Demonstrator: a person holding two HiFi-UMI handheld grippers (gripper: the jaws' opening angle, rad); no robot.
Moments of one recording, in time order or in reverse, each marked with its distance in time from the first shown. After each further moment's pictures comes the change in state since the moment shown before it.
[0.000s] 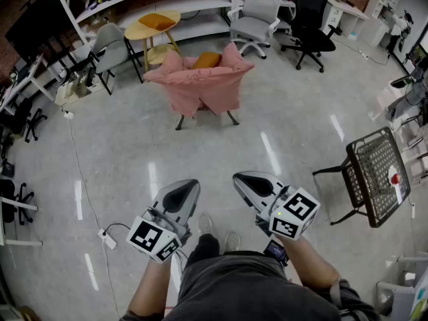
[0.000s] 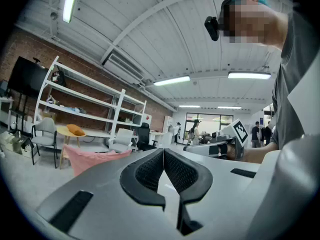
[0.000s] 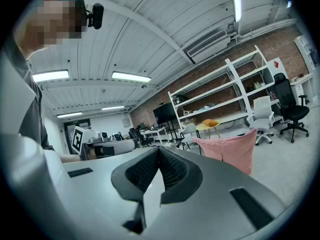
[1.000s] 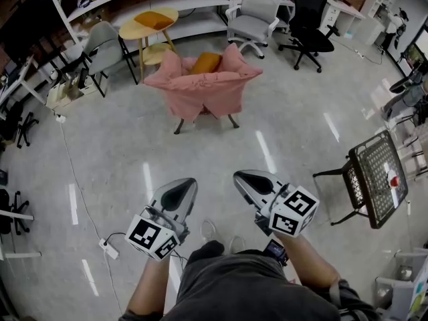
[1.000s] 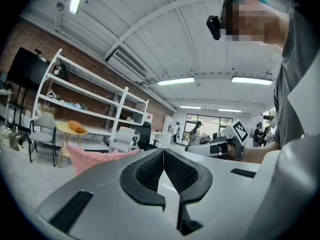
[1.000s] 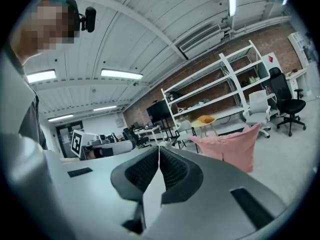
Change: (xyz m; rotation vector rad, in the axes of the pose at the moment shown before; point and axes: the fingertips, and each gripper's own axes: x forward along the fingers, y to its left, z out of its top) left arm 0.005 0.111 -0.002 -0.039 0.006 -0.024; right arm 0.098 -0.033 0.000 0.058 0.026 -0.061
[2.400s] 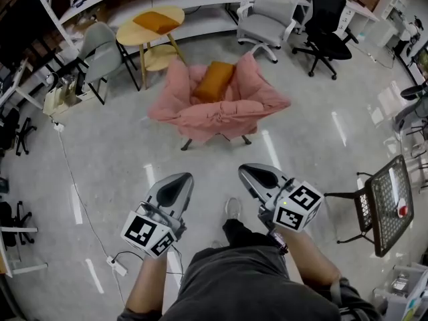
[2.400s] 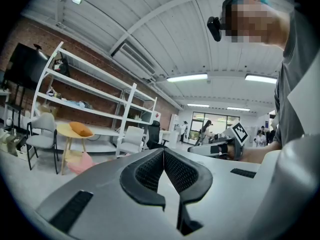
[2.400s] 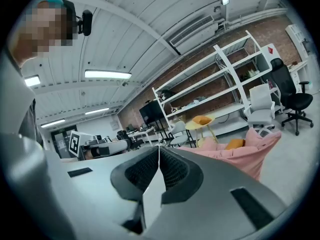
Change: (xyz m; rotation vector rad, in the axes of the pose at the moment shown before) left arm 0.140 0.234 0.042 -0.007 0.026 0.036; right arm 0.194 -0.184 0.071 0.054 0.002 -0.018
